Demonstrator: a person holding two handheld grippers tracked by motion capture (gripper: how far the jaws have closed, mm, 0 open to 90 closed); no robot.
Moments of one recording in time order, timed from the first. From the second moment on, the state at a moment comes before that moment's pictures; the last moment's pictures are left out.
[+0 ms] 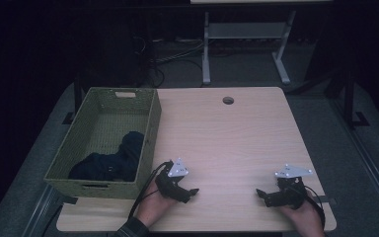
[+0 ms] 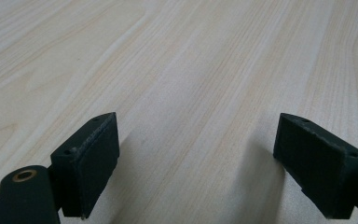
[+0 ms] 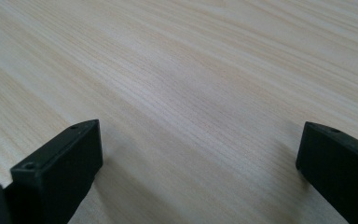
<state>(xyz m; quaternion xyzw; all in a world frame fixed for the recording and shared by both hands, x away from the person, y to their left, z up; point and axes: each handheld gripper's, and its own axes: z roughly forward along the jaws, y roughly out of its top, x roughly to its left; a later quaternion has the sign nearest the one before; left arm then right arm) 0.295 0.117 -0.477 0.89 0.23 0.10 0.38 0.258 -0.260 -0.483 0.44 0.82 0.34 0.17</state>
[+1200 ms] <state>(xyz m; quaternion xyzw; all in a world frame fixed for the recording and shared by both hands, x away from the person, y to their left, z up) 0.305 0.115 -0.466 0.88 0.25 0.10 0.39 0.258 -0.260 -0.483 0.44 0.81 0.34 0.17</state>
